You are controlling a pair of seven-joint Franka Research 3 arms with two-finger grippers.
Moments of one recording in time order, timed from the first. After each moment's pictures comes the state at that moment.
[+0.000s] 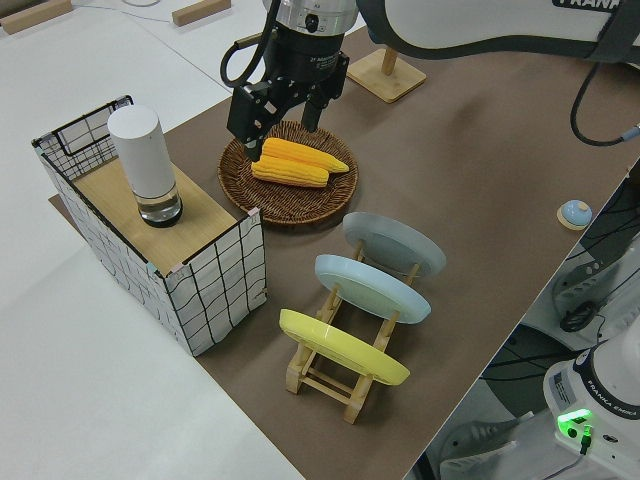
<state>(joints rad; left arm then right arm) 0.23 0.07 0.23 -1.54 0.00 1.75 0.55 0.21 0.29 0.15 -1.57 0.02 1.93 0.13</state>
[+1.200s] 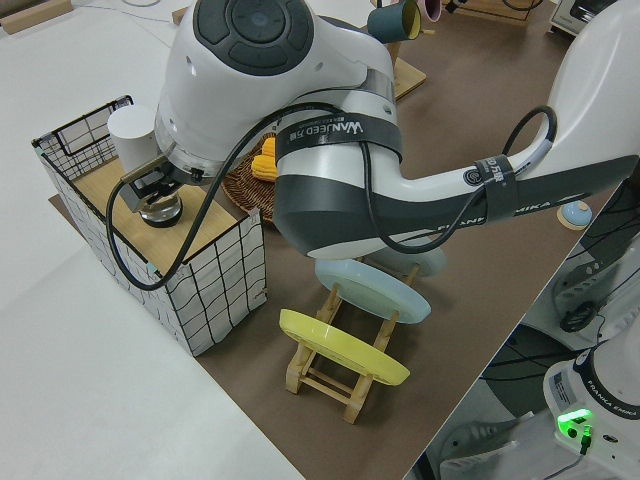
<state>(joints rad) 0.42 0.26 0.22 -1.57 -0.54 2.18 0.96 0.28 0.44 0.14 -1.52 -0.12 2.37 0.13</state>
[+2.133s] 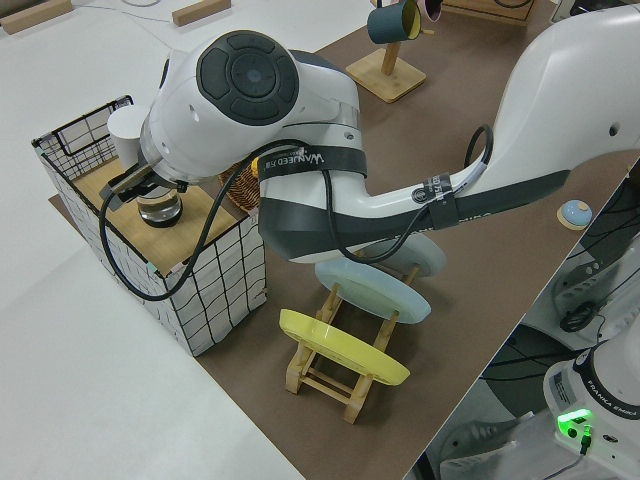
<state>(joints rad) 0.41 0.33 0.18 -1.57 -0.64 2.38 0.96 0.28 0.54 0.14 -1.38 -0.13 2.38 0.01</state>
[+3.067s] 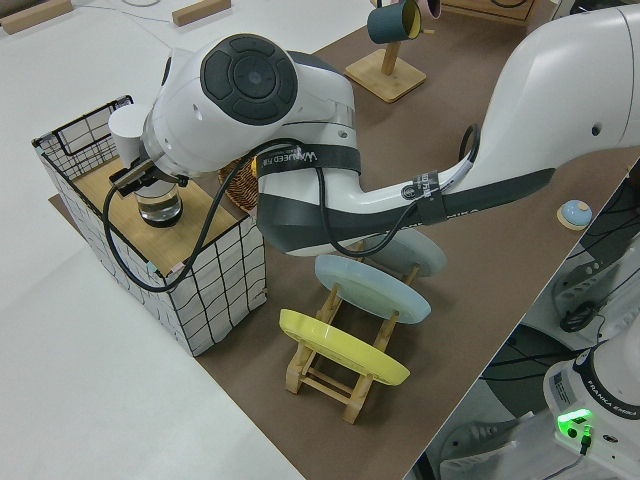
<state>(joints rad) 0.41 0.35 0.16 -1.57 -0.65 2.41 0.96 0.27 0.57 0.13 -1.33 -0.14 2.38 -0.04</state>
